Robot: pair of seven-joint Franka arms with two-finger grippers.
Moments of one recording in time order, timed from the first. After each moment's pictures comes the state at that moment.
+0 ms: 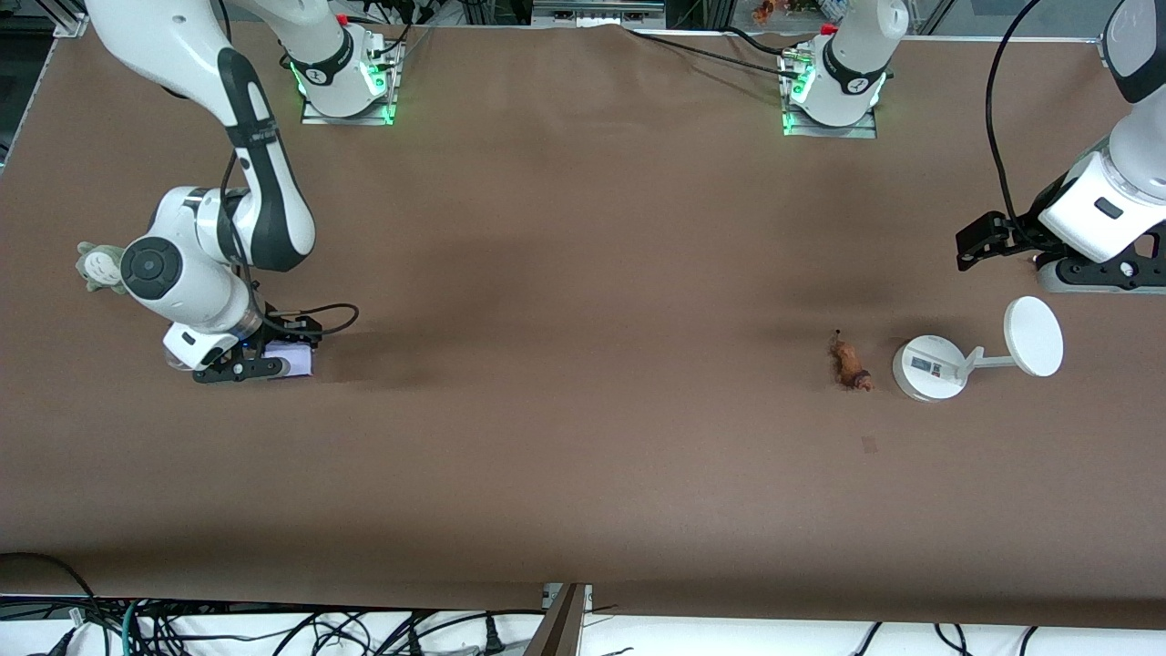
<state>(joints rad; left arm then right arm) 0.04 0.04 -0.08 -1.67 0.04 1.69 -0.03 0.46 0.45 -0.42 -2.00 0.26 2.38 -0.25</state>
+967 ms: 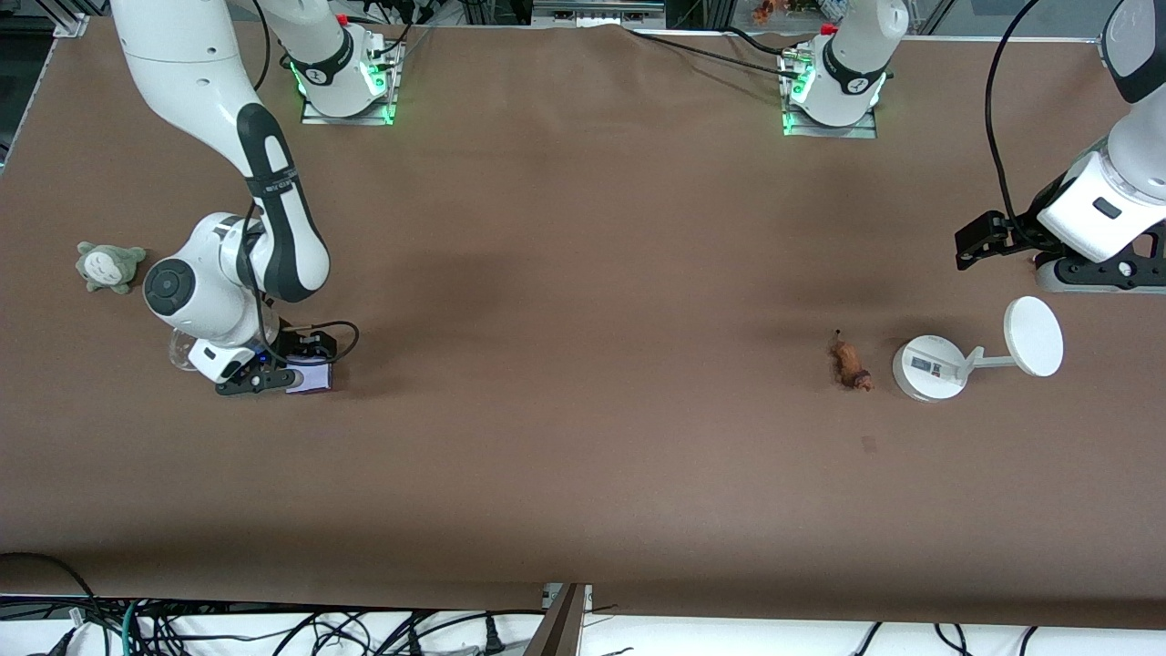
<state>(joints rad) 0.04 0.04 -0.08 -1.67 0.04 1.69 -0.03 0.46 0.59 -0.41 -1.99 0.45 2.52 -0.41</state>
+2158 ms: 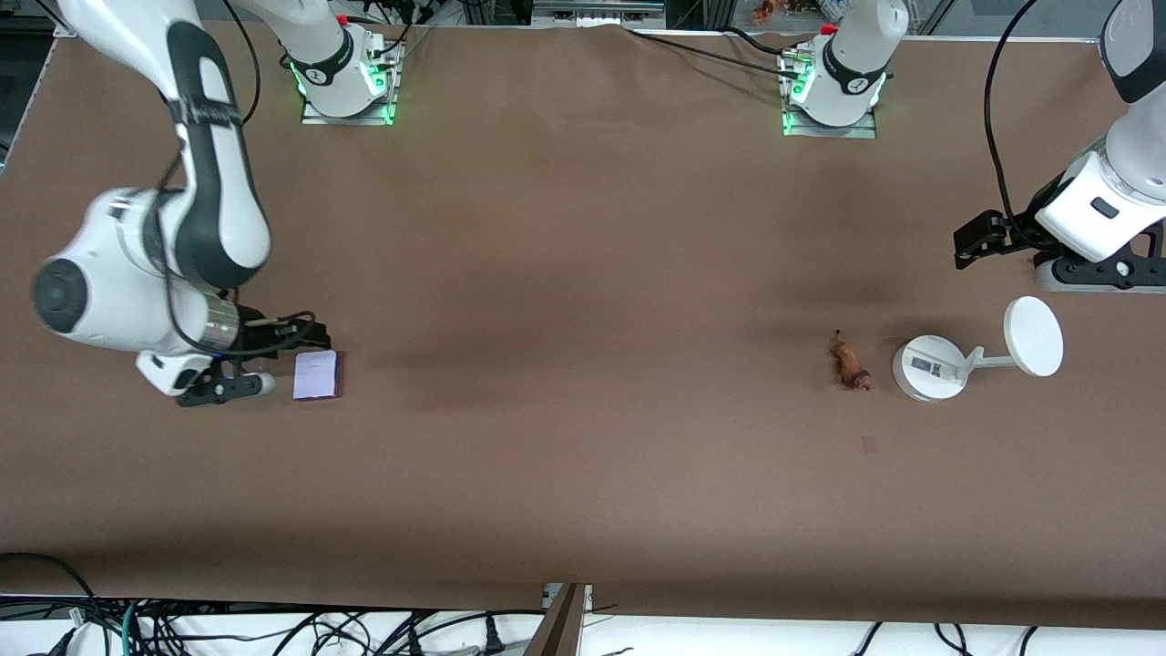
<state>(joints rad) 0.03 0.04 -0.08 -1.67 0.04 1.69 -0.03 0.47 0.45 -0.46 -1.56 0.36 1.80 -0.22</state>
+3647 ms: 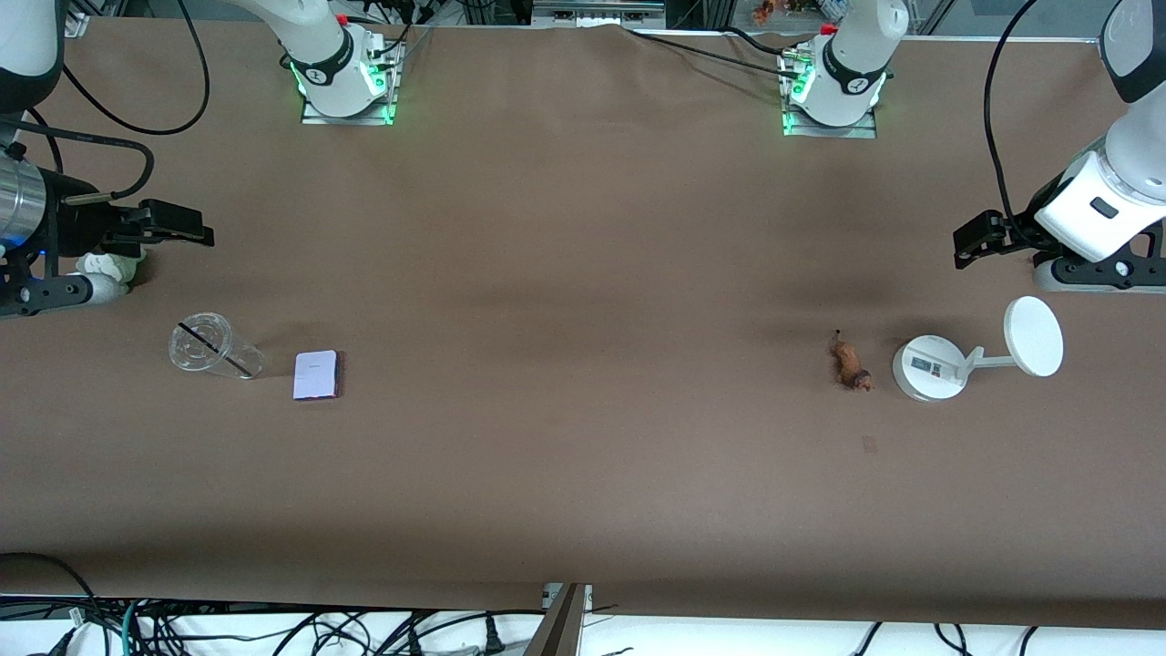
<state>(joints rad) 0.03 0.04 -0.08 -1.67 0.04 1.68 -0.03 0.46 0.40 -0.58 -1.11 0.30 1.20 -0.15</state>
